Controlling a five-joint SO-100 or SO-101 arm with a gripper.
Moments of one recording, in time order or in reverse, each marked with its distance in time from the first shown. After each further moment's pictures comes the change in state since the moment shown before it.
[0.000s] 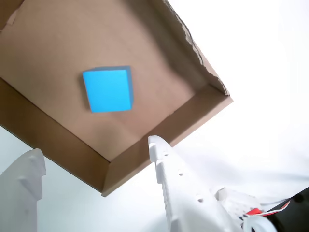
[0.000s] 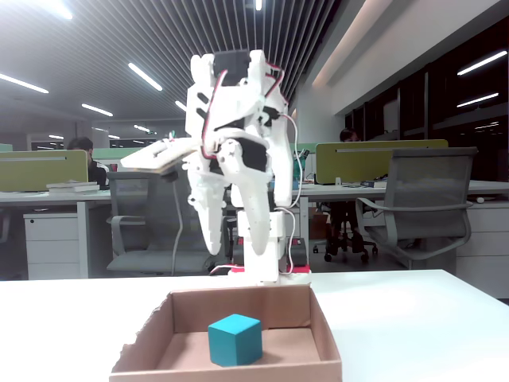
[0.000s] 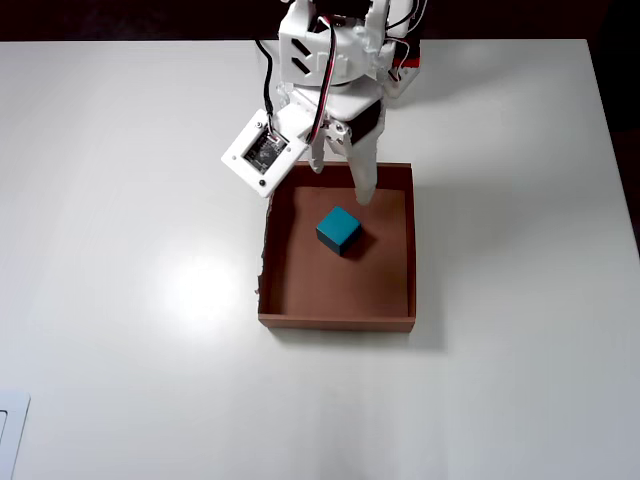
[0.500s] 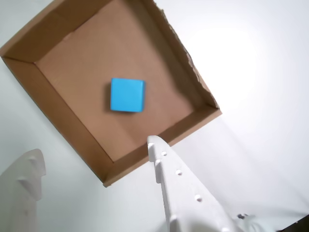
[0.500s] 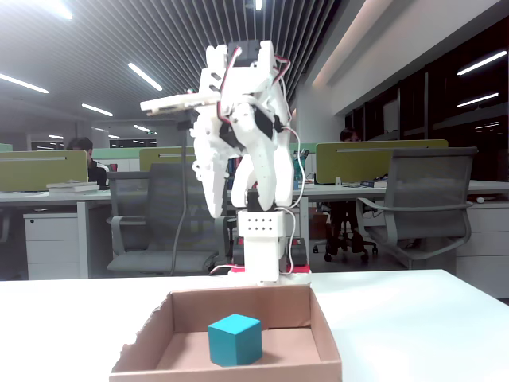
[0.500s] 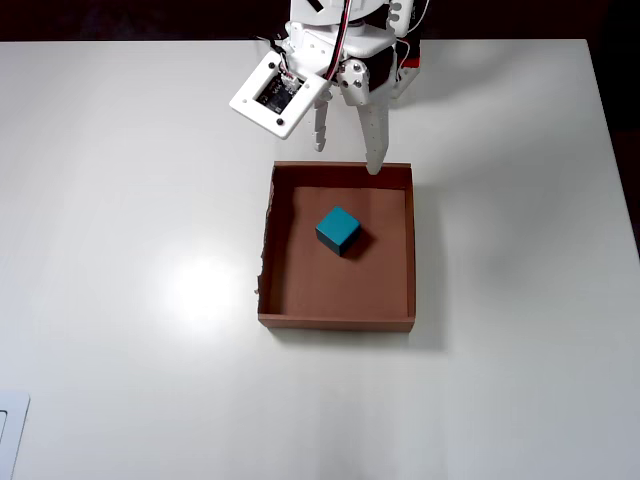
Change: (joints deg) arm -1.1 16.6 4.2 -0.4 -6.5
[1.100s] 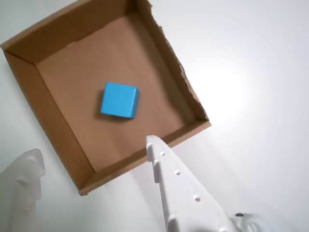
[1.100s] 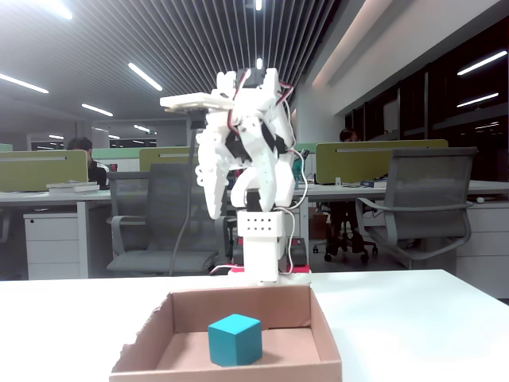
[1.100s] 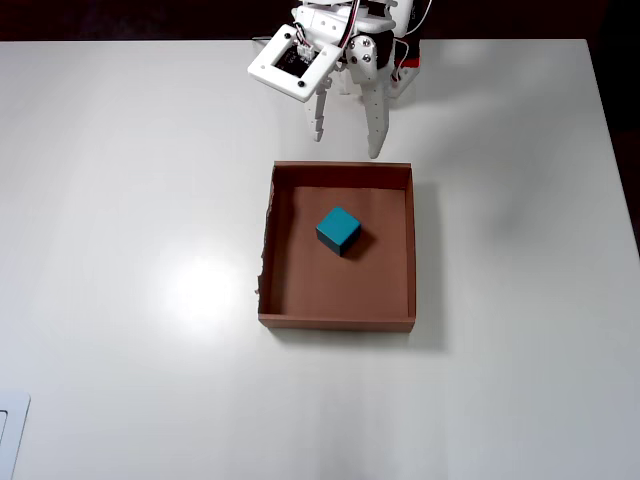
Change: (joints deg) arm 1.1 22.1 17.7 -5.6 -7.4
